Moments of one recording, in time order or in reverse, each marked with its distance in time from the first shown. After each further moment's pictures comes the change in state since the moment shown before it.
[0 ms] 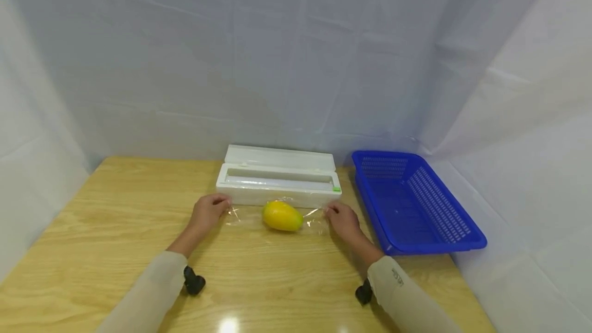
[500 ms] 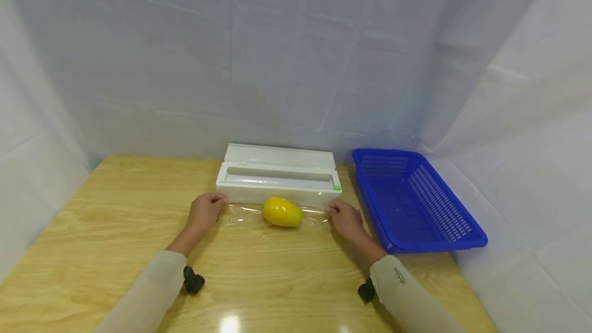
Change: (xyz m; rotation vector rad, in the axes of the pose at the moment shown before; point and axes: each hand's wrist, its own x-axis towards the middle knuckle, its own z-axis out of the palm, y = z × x) left_hand 0.000 -0.002 -0.002 0.039 0.046 -0.017; right_hand 0.000 0.001 -0.006 -0.157 0.004 -0.032
